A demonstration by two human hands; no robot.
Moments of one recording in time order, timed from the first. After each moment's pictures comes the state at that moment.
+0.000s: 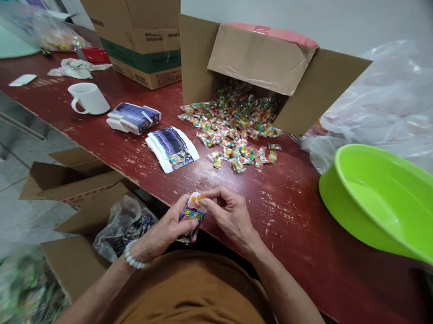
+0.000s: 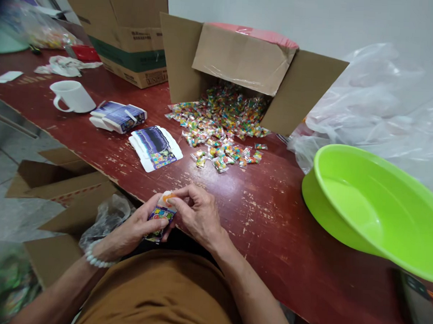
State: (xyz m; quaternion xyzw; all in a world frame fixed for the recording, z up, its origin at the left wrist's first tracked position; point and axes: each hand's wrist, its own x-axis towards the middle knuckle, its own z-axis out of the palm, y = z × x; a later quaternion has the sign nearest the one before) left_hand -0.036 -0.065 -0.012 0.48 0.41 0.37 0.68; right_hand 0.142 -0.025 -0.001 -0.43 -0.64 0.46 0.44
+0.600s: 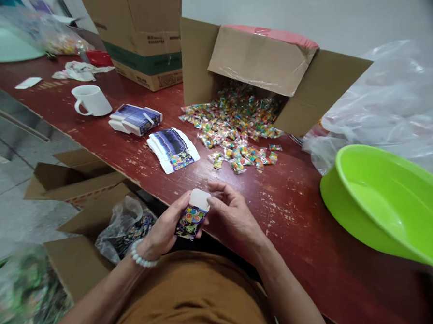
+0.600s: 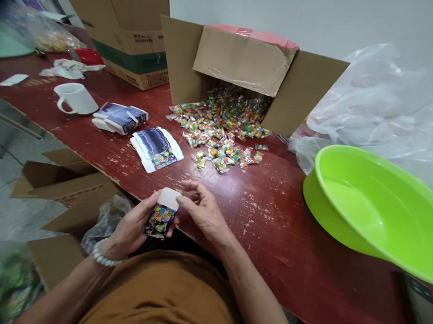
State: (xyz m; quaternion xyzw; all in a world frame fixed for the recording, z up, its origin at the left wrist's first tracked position) left_hand -0.020 -0.061 -0.005 0.34 0.41 0.44 0.72; right_hand 0.146 -0.029 -0.010 -0.38 -0.50 0.65 0.42
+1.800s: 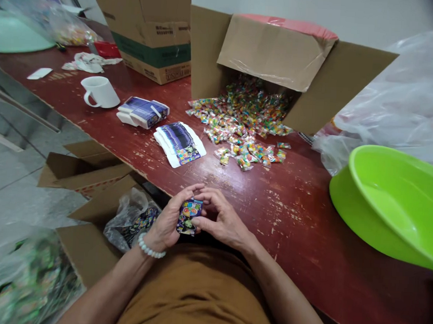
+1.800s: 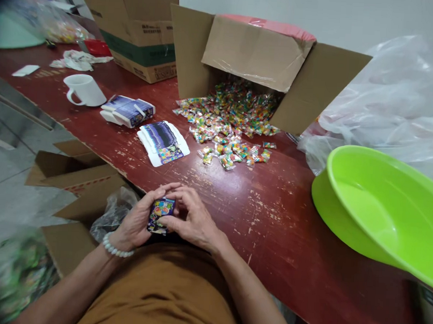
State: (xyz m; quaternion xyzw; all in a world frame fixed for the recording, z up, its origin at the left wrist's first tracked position) left_hand -0.029 -0.056 -0.021 0.20 0.43 0.52 0.71; right_hand 0.132 -0.036 -0.029 -0.33 -0.73 0.47 0.37
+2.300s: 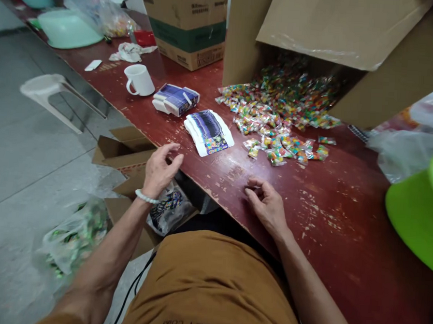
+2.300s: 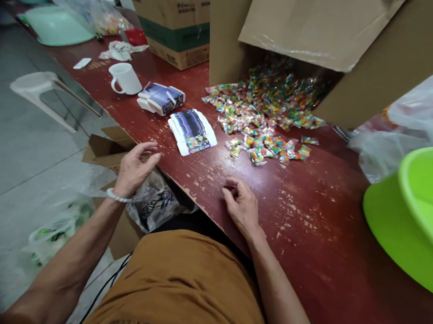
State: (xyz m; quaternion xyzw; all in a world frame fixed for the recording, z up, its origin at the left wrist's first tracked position) left_hand -0.148 -0.019 -0.037 0.57 0.72 0.39 0.09; right_hand 0.165 -0.013 -0.073 -0.53 -0.68 0.35 0.37
